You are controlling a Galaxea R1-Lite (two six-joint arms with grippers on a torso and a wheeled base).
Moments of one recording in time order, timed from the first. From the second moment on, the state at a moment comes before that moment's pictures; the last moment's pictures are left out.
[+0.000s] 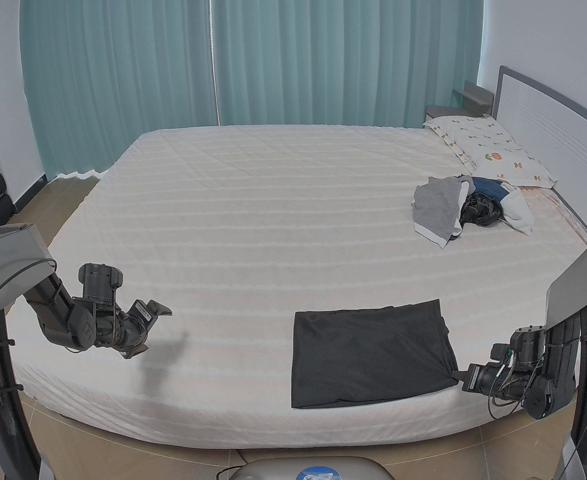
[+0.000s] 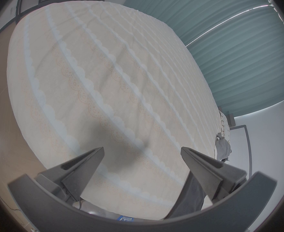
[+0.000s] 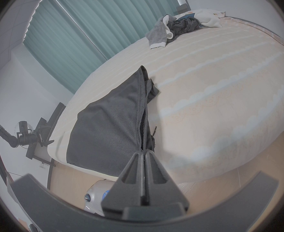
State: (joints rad) left arm 0.01 2.22 -0.81 -0.60 -0.20 -0.90; right arm 0.01 2.45 -0.20 -1.55 0.32 0.35
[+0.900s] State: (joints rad) left arm 0.02 2.22 -0.82 -0.60 -0.20 -0.91; right arm 0.05 2.44 -0.41 -1.55 0.26 0.66
